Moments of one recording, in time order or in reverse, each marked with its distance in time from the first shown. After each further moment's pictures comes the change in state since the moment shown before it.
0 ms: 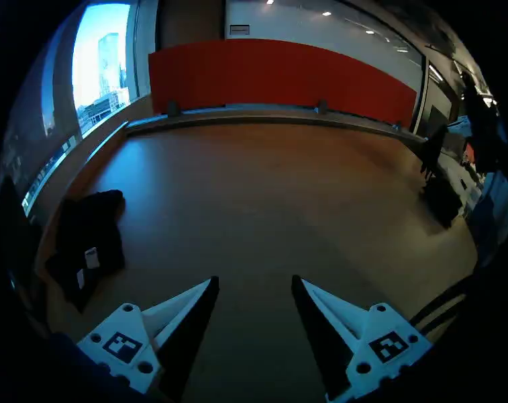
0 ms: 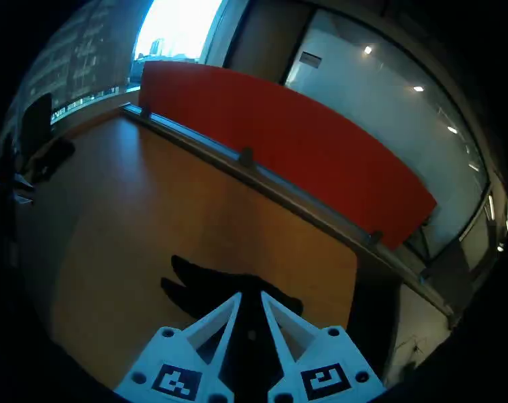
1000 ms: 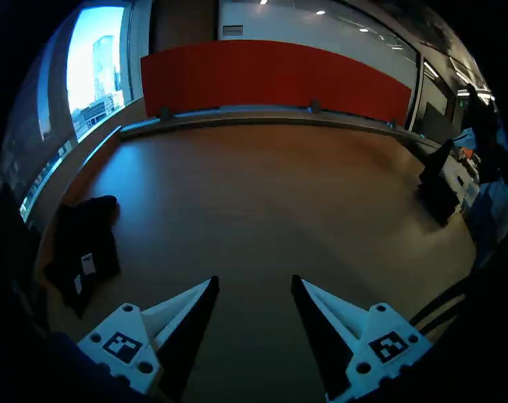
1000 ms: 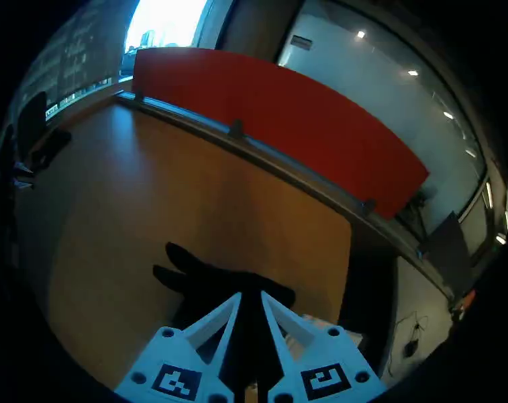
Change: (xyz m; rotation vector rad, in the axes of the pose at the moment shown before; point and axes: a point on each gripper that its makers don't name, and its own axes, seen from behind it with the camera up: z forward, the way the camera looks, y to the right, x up) left arm 0.006 0.011 -0.001 -0.021 0.002 0.022; right arm -0.074 0.011 -0.031 -0.016 -0.089 0.041
